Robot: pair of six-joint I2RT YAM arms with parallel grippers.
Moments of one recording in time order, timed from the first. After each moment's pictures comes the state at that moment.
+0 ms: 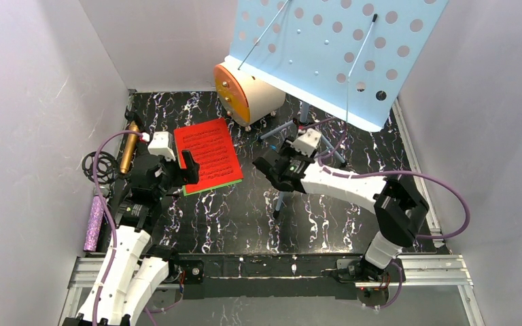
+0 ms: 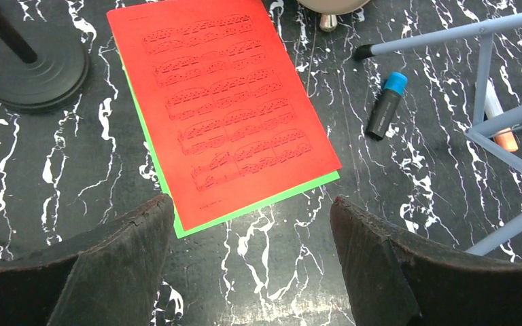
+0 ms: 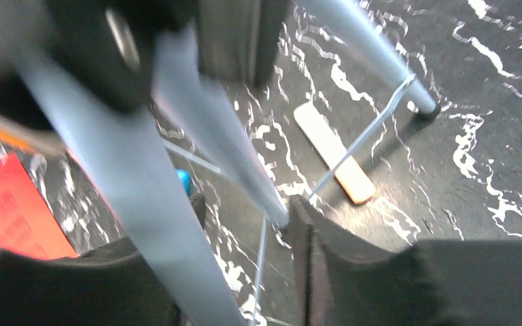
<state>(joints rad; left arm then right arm) -0.18 0.67 0.71 -0.45 0.00 -0.19 1.00 1.67 1.25 -0.62 1.23 1.24</state>
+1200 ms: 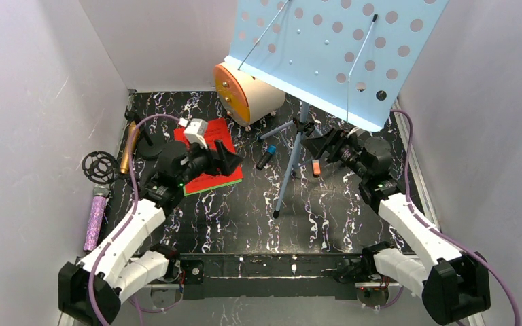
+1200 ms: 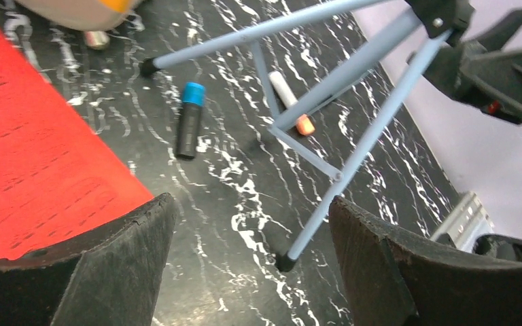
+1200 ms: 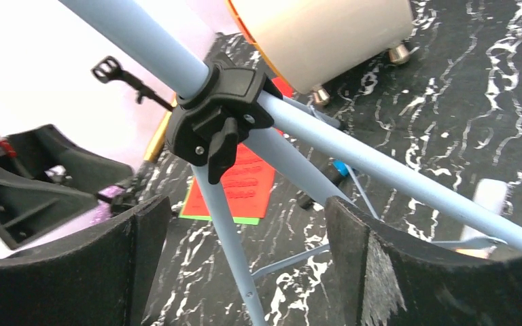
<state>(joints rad) -0.38 0.92 0.71 -0.06 0.30 -0.44 0.37 0.98 0.62 0.28 -0.30 0.62</state>
